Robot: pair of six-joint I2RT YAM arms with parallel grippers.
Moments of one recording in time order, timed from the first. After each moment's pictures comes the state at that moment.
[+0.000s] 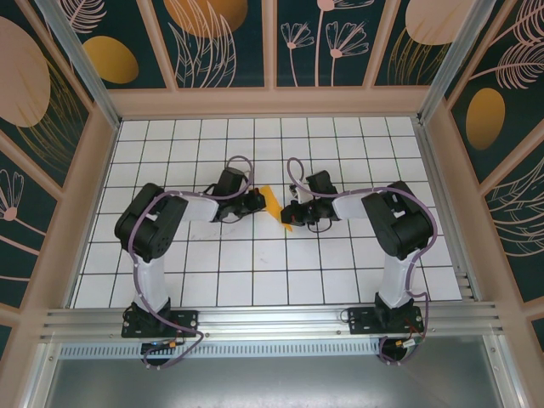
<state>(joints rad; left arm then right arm) -0.48 1.96 0.94 0.22 0.38 -0.76 0.50 1.90 0.89 0.03 -0.69 0.49</state>
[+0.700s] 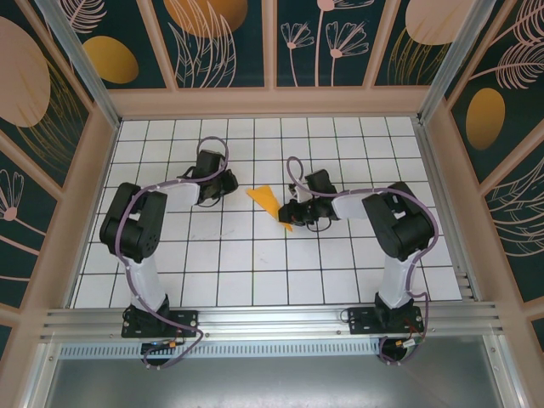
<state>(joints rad) -0.34 1.88 1.05 -0.01 0.15 -0.67 0.52 1.88 0.91 0.01 -0.69 0.52</state>
